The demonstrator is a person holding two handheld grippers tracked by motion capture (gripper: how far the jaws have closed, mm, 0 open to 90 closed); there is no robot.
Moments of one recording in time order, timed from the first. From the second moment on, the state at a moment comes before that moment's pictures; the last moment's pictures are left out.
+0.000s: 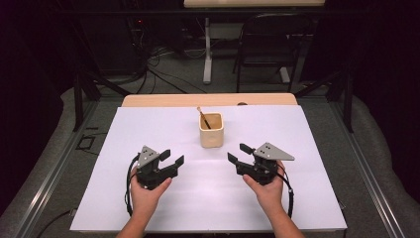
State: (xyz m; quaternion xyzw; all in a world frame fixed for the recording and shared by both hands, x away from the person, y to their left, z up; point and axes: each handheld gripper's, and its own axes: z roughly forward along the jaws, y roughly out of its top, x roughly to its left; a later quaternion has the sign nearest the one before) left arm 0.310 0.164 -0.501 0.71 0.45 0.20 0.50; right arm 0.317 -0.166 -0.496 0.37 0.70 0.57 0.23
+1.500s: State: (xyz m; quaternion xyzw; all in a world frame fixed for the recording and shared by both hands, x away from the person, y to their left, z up) left arm 0.311 0.168 -0.502 0.71 0.45 0.19 0.50; right arm 0.308 -0.170 -0.513 0.38 0.70 0.56 0.22
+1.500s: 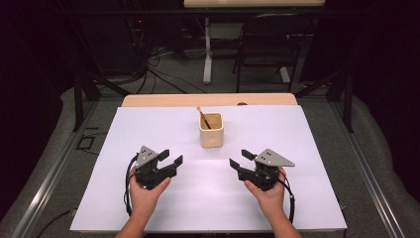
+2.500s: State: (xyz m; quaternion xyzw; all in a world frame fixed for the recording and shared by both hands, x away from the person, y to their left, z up) left arm 0.312 0.171 -0.501 0.70 0.46 0.20 0.51; right arm 0.309 -0.169 -0.521 0.38 0.72 0.55 0.22
